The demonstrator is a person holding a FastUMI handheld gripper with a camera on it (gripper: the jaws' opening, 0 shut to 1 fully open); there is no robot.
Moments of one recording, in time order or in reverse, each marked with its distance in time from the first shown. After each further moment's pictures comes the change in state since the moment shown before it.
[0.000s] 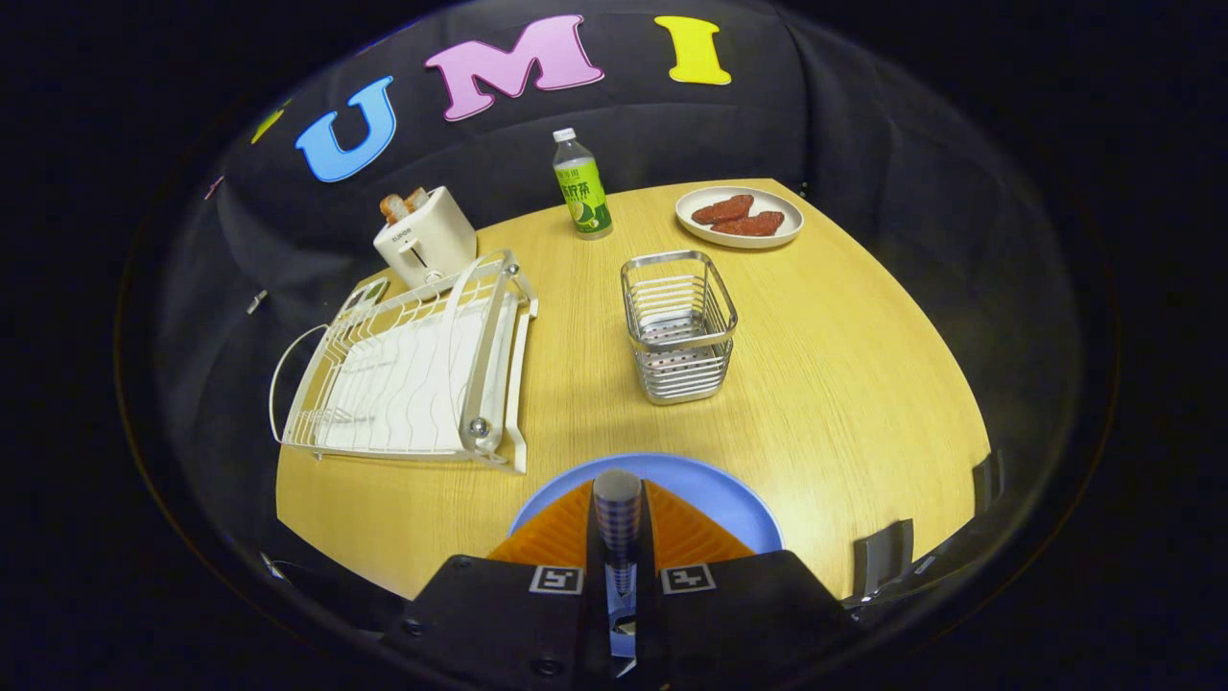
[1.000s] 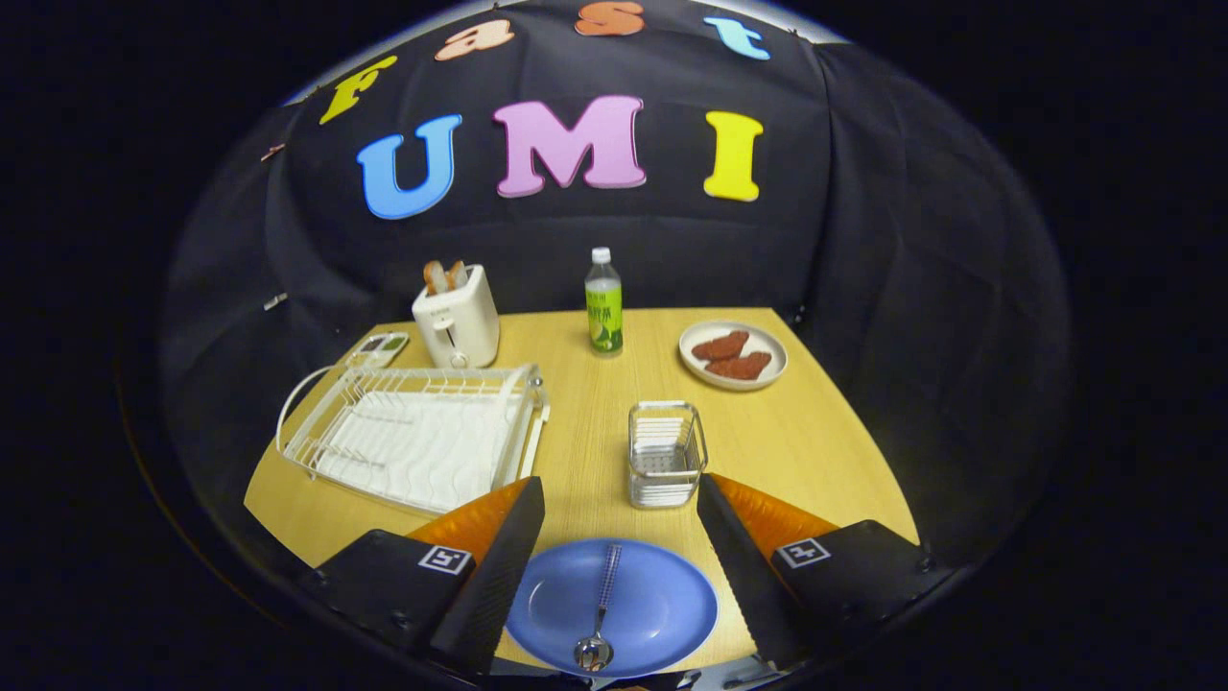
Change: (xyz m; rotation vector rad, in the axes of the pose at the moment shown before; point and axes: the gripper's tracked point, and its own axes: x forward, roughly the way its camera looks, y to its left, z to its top) arm -0.101 0.017 0.116 -0.175 -0.436 -0.027
